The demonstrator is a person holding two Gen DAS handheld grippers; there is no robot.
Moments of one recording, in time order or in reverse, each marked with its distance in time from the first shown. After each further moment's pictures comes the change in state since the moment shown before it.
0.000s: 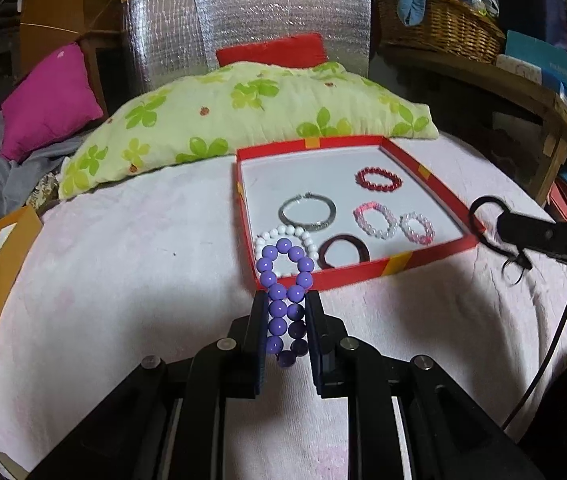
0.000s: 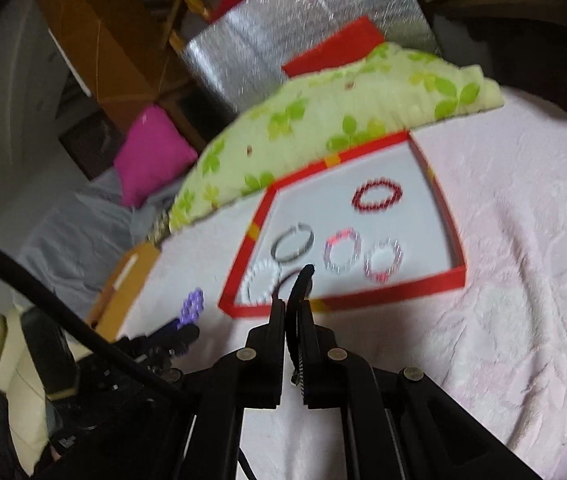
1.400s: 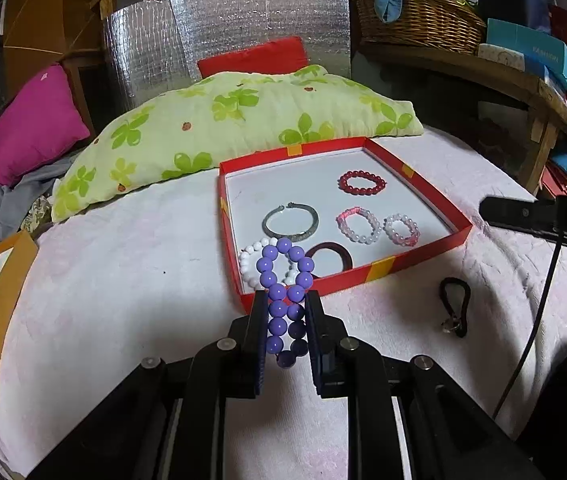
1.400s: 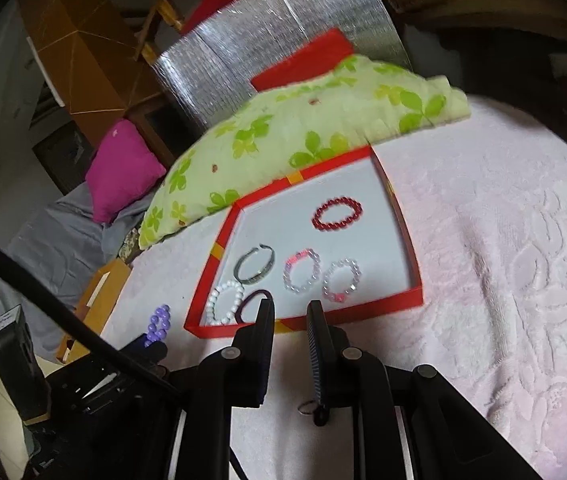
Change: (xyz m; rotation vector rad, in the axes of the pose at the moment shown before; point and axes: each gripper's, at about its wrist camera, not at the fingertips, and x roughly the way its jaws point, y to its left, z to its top) left arm -0.003 -0.013 0.007 0.076 -0.002 -0.012; right arm -0.003 -0.020 0.016 0.043 0.012 -0.109
